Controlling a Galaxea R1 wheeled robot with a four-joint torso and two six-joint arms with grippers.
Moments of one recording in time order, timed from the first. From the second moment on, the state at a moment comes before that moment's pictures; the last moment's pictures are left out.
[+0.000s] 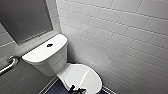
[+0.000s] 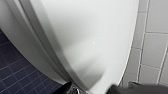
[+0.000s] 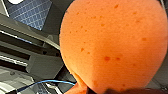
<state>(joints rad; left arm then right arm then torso) 0.74 2.71 -1.92 -0.34 -0.09 -0.50 -1.73 2.65 -1.90 0.12 0.49 0.22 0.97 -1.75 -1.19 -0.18</state>
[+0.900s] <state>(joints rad) 0.75 2.76 -2.02 -0.34 -0.12 -0.58 -1.73 2.64 -1.89 0.12 0.49 0.22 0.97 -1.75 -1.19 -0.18</state>
